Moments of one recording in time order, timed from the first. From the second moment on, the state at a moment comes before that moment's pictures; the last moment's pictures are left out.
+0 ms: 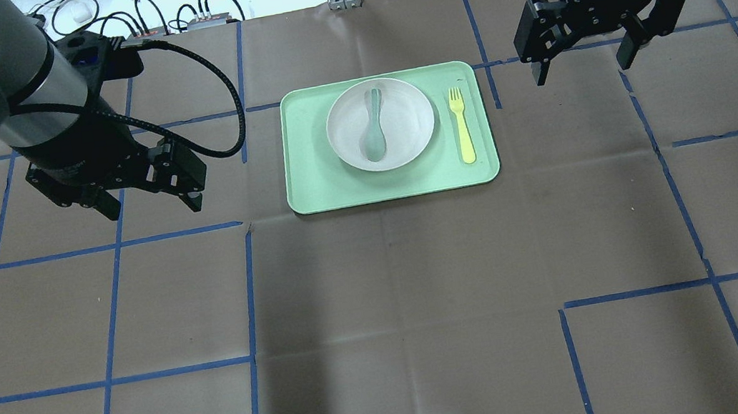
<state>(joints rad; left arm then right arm) -1.59 -1.46 -1.66 -1.64 1.56 0.07 1.58 -1.54 1.50 -1.49 -1.58 0.01</state>
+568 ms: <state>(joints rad) -1.59 -1.45 -1.66 -1.64 1.56 0.07 1.60 -1.55 1.55 -1.51 -1.58 0.02</state>
